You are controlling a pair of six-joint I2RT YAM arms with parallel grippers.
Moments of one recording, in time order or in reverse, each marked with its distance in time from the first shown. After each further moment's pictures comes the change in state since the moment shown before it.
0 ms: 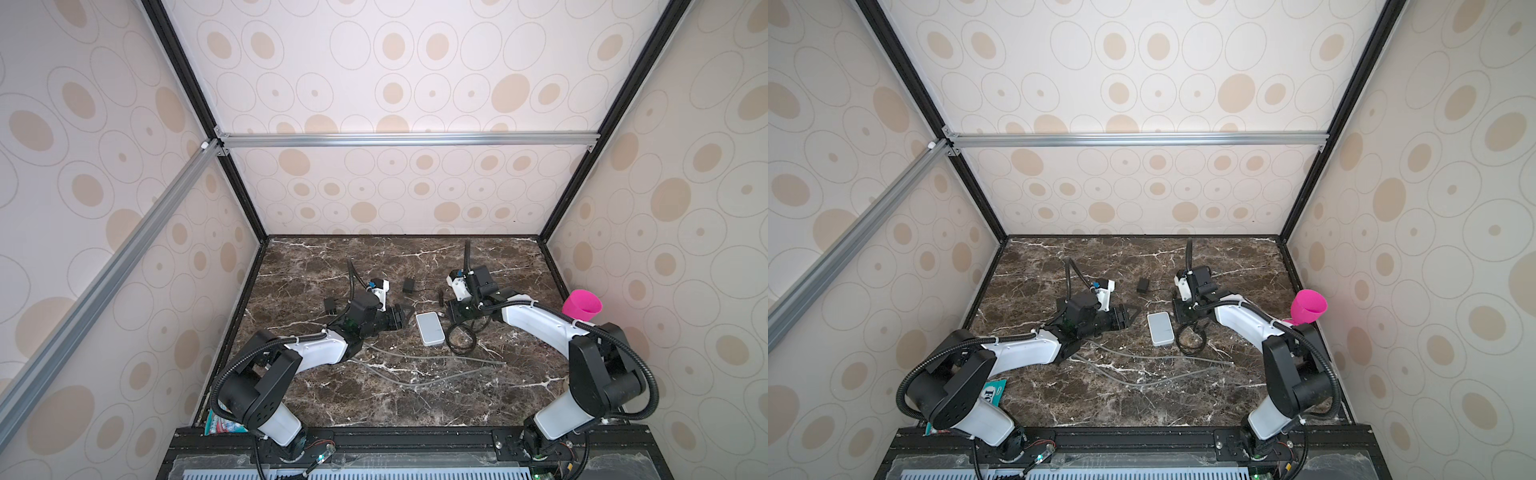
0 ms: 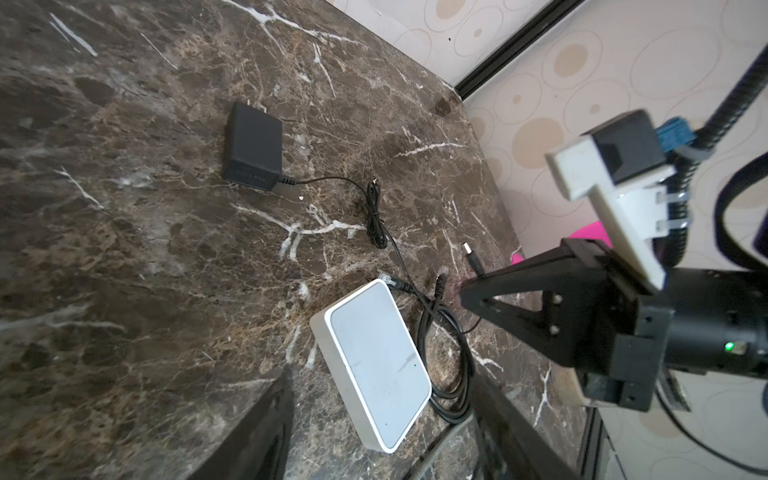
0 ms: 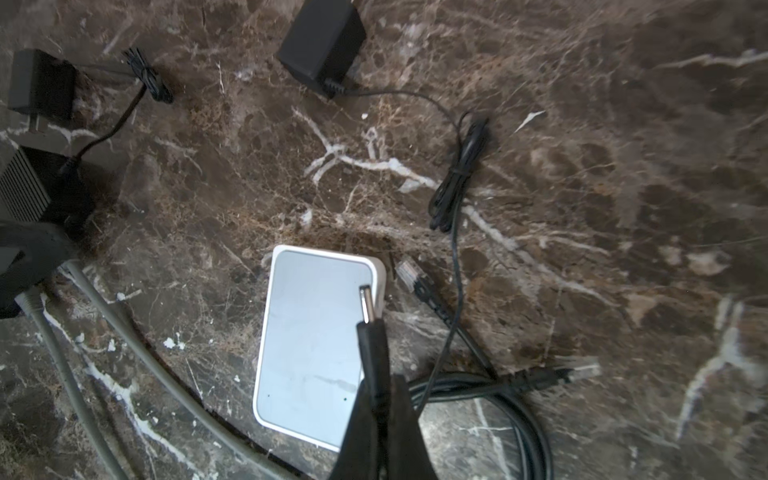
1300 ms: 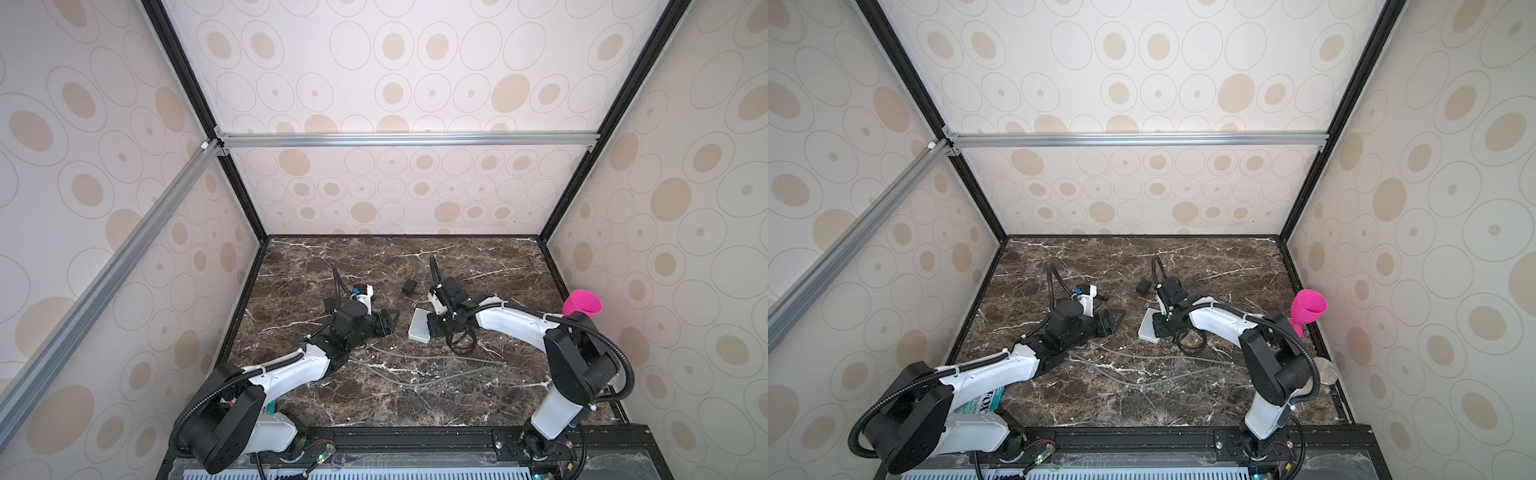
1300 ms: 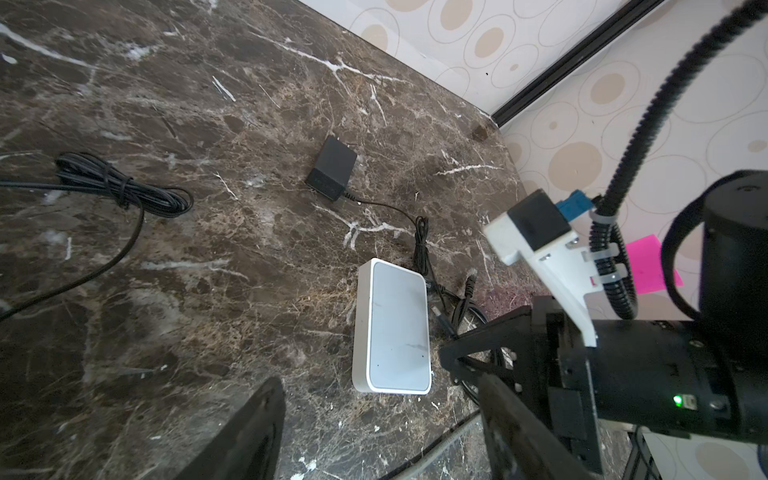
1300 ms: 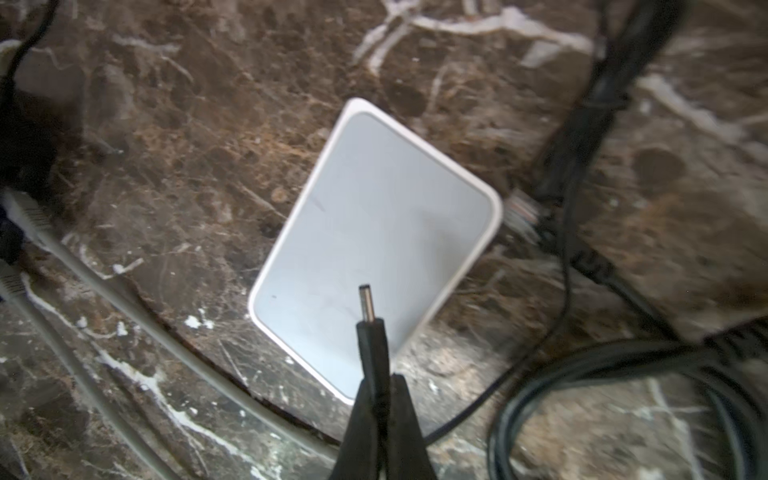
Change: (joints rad) left arm 0.000 -0.238 -0.097 -0.184 -0.151 0.050; right arm 0.177 0.088 0.029 -0.095 0.089 0.224
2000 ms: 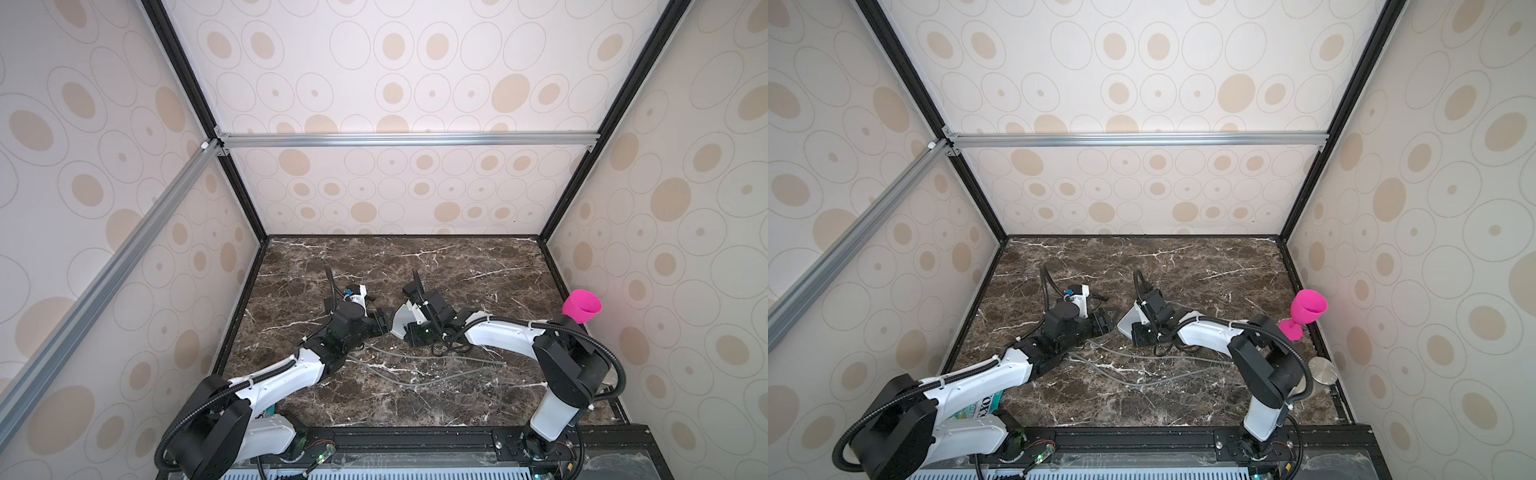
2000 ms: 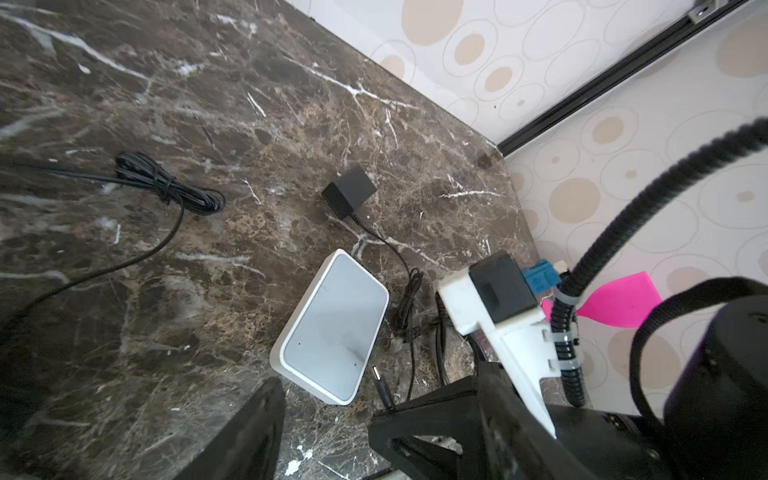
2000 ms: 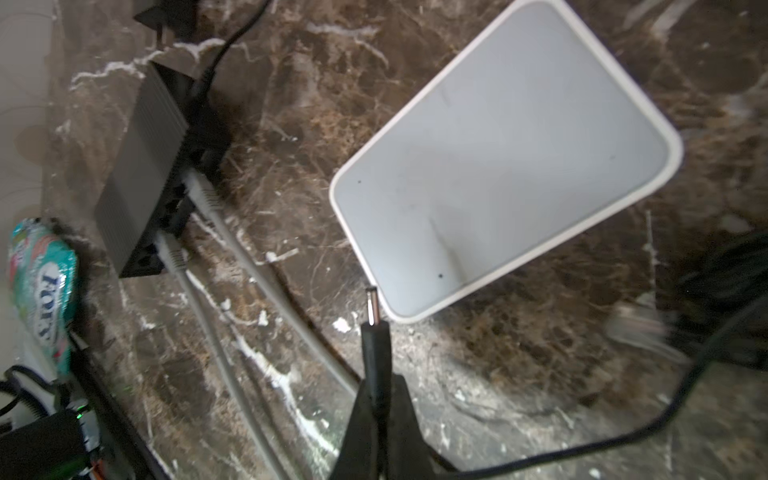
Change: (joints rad) left arm -0.016 -0.109 -0.016 -0.059 -0.084 -0.088; right arm 0.161 0.019 -0.073 0.309 -0.135 0.144
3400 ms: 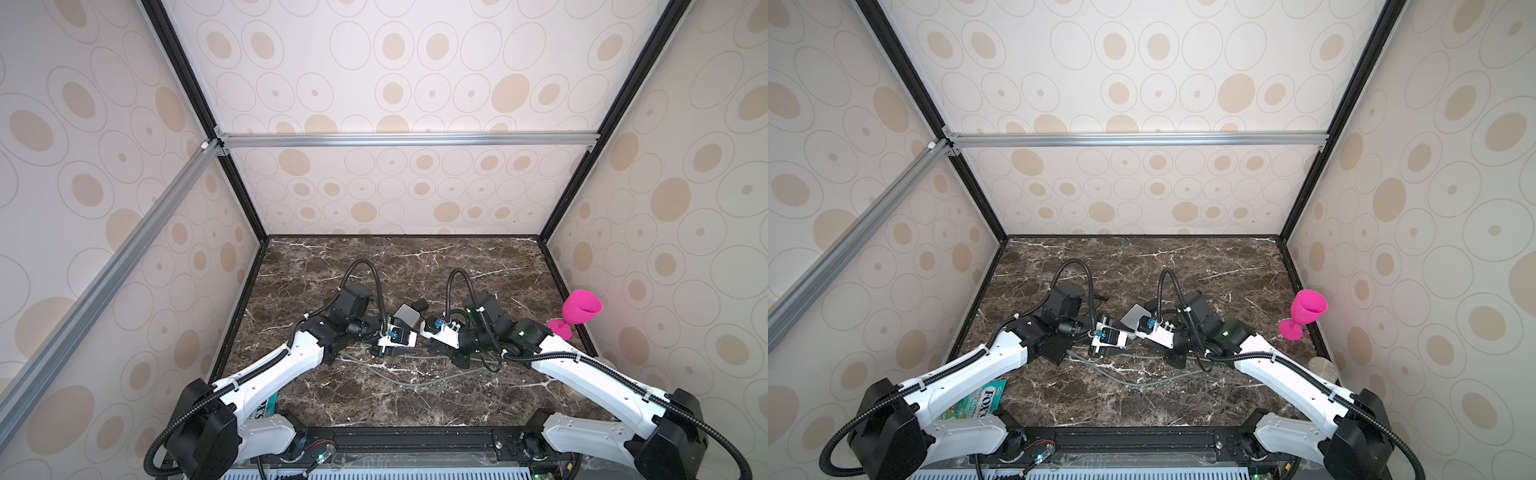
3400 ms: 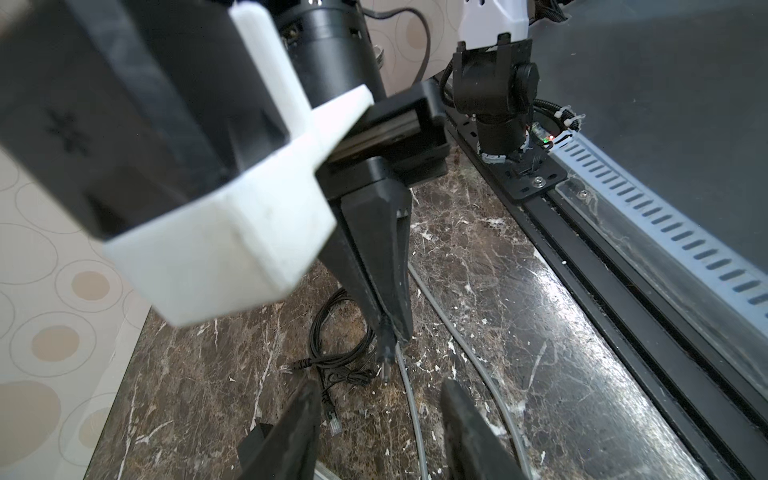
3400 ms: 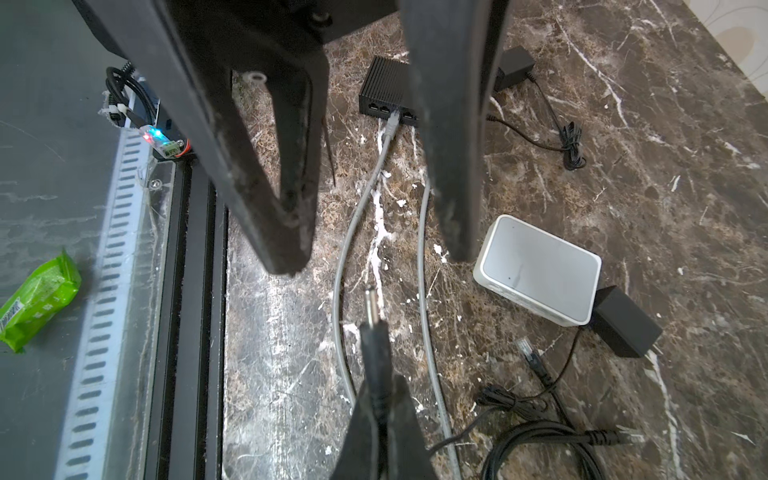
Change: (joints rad) left arm -0.006 0.011 0.290 -0.478 0.867 1.781; right arm -0.039 -0.562 -0.109 -0.335 -0.237 -1.062
